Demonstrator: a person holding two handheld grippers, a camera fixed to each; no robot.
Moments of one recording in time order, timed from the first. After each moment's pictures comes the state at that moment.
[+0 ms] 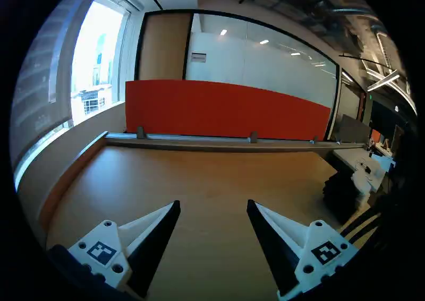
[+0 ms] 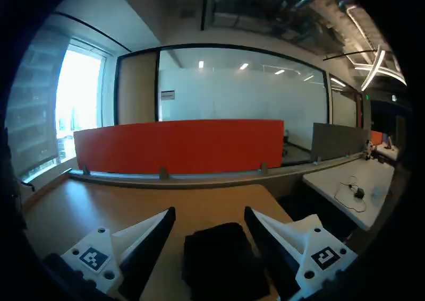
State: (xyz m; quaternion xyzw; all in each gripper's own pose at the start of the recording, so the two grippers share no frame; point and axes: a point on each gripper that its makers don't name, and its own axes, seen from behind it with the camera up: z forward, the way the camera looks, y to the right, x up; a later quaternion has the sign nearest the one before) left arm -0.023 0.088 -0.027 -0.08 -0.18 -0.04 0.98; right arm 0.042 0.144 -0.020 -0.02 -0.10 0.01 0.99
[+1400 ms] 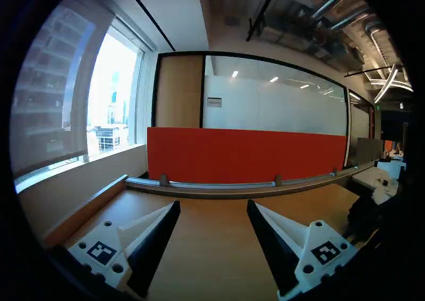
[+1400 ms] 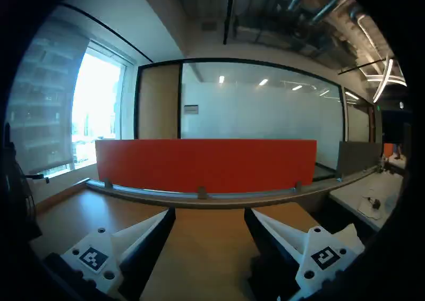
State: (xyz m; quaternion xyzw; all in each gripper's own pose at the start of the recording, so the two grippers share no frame) left arm 0.029 0.020 0.019 -0.02 -0.03 -0.02 1.00; right arm 0.076 -0.025 0.012 0.03 -0.05 0.00 1.00
